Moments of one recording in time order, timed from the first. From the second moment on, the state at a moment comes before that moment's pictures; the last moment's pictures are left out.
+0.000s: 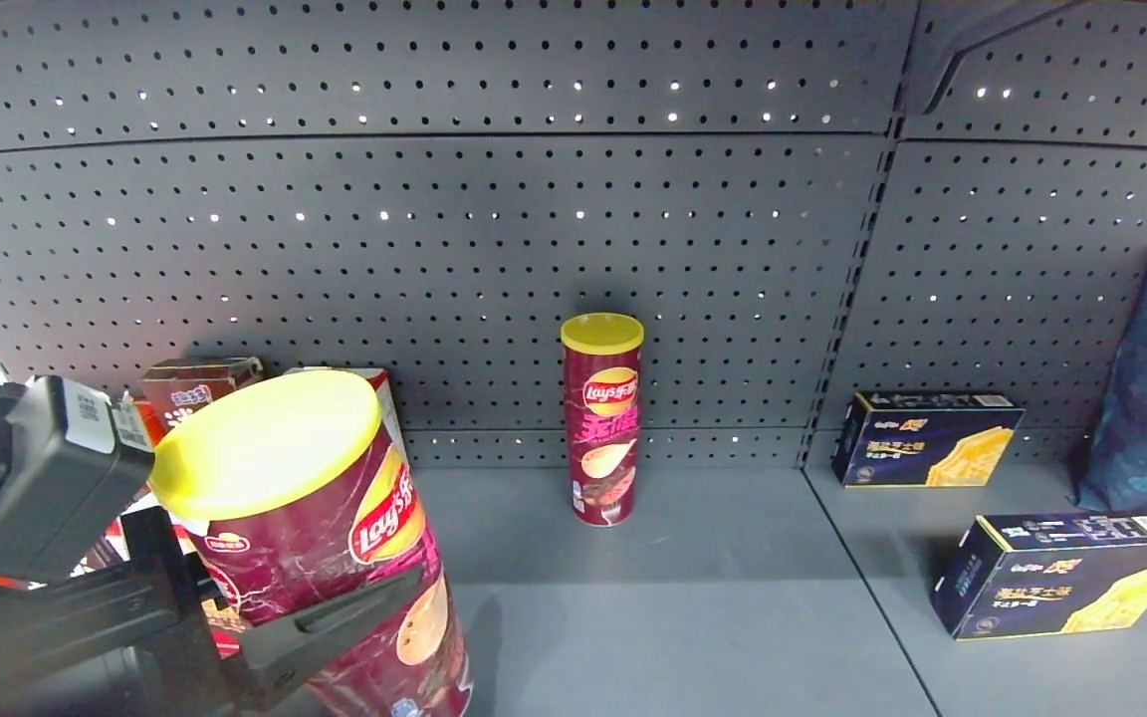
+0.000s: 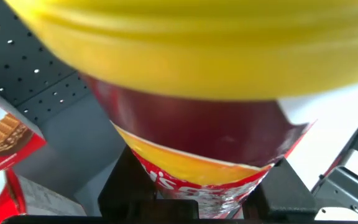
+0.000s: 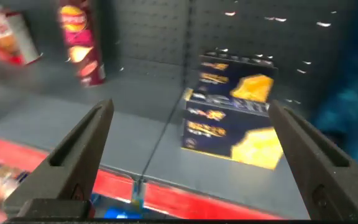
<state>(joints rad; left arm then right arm) -0.71 1.10 -0.52 -0.35 -0.04 0.03 0.05 0.35 -0.41 0.04 0.23 -0.05</state>
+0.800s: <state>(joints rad) -0.71 1.11 -0.52 -0.36 -0.05 -0.01 0.49 1.24 -0.77 -0.12 0.21 -0.11</state>
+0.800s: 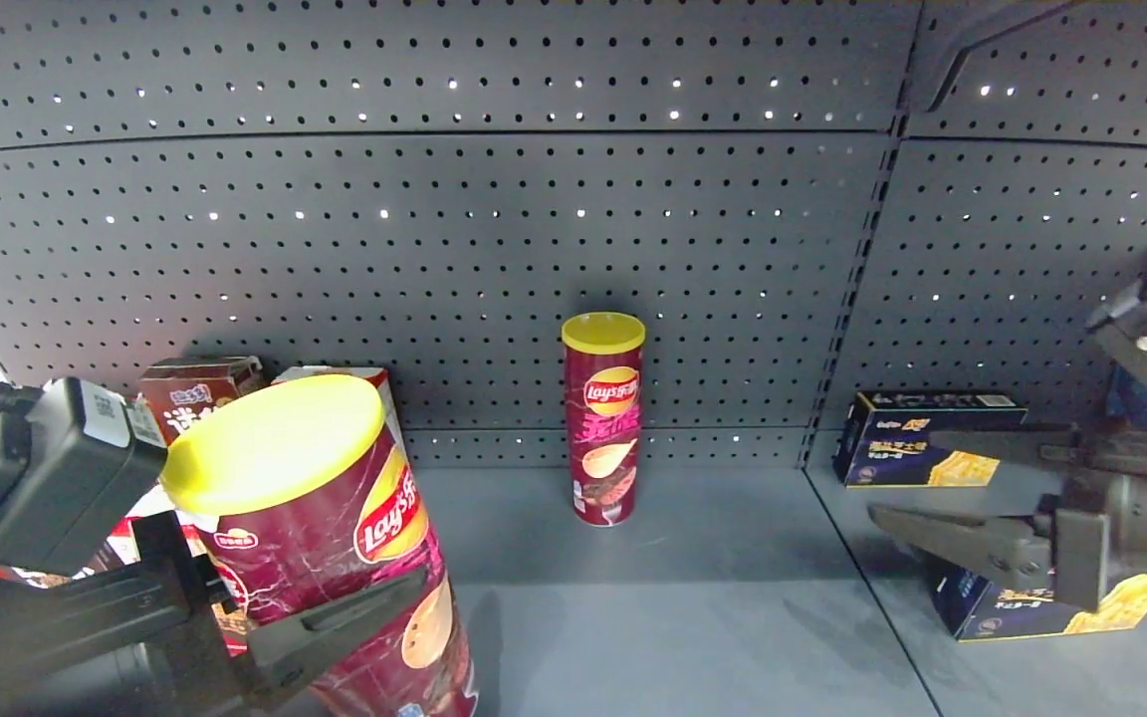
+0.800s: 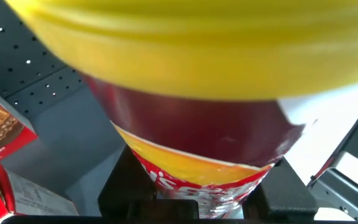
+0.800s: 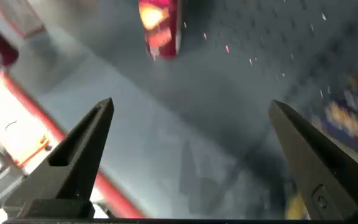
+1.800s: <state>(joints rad) -0.72 1.18 -0.53 -0.36 -0.07 -0.01 0.51 1.77 -0.91 -0.60 0.54 -0.15</state>
